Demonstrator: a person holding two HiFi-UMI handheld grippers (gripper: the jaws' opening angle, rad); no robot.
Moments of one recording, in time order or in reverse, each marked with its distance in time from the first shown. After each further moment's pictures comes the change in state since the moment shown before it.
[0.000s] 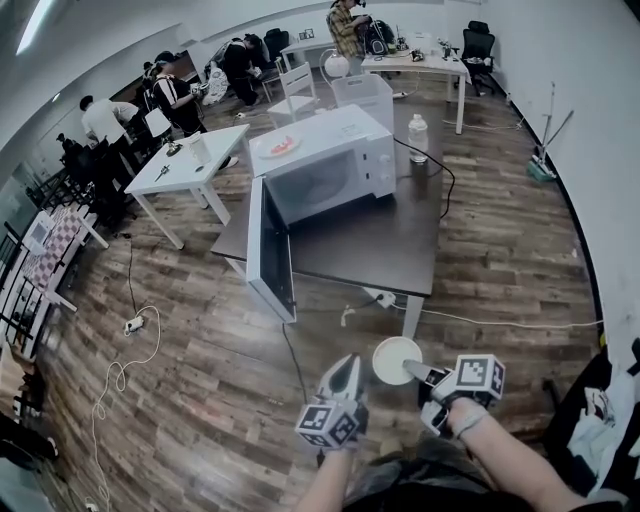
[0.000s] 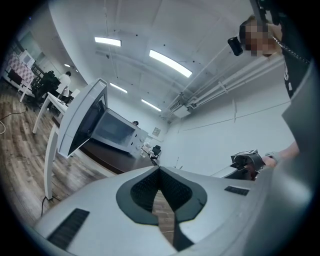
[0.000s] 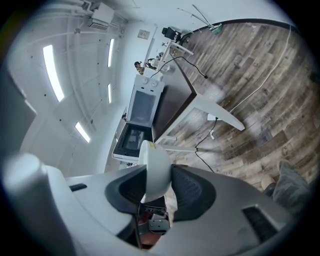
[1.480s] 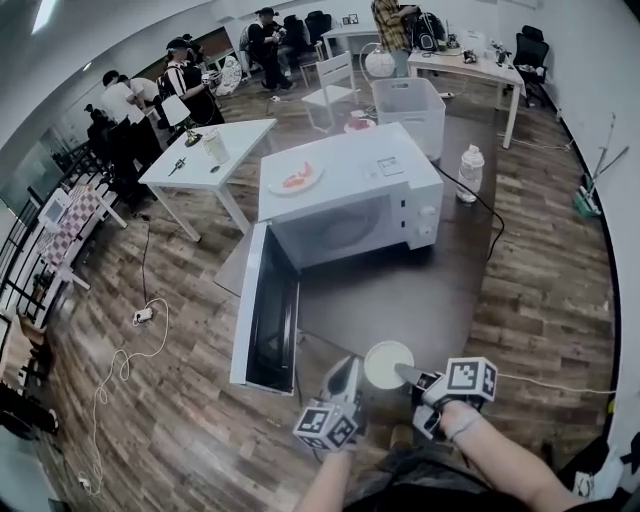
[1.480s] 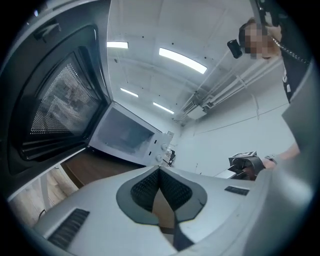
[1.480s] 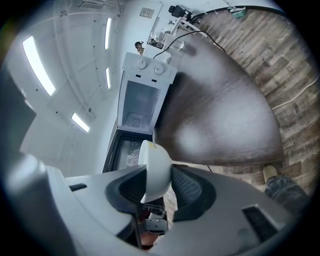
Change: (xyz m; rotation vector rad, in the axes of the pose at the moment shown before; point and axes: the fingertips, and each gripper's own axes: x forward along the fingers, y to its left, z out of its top) left arm 0.189 0.112 0.056 -0.011 -0.056 0.154; right arm 0.163 0.035 0.179 -0.070 0.198 0.018
